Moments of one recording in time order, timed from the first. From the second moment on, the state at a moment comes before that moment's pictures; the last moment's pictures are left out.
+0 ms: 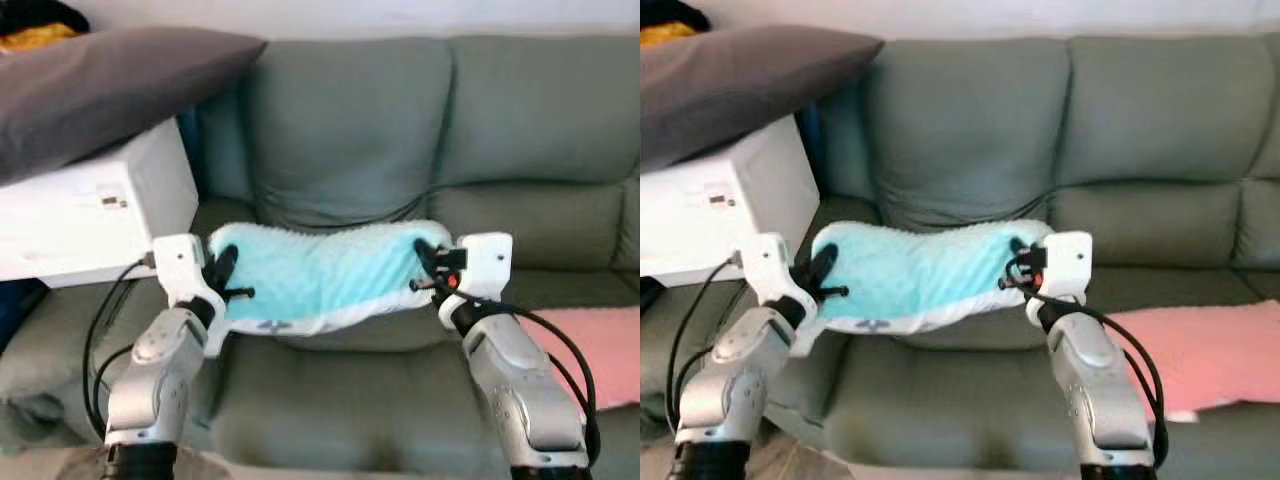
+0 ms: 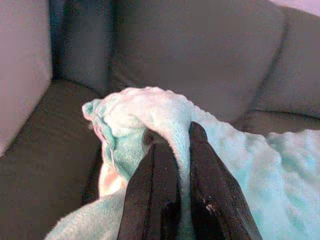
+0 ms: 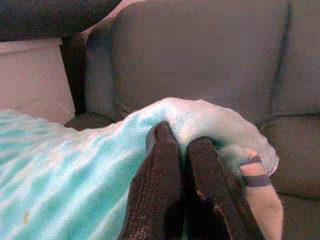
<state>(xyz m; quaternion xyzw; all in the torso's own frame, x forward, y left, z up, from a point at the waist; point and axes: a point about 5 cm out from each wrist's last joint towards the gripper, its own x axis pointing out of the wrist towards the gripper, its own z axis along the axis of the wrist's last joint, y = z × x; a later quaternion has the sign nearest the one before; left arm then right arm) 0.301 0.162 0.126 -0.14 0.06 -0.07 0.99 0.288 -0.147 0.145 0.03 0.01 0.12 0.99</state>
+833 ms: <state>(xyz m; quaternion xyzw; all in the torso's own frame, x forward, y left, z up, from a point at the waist) 0.301 0.167 0.128 -0.11 0.05 -0.05 0.99 0.289 -0.141 0.145 0.04 0.01 0.13 0.99</state>
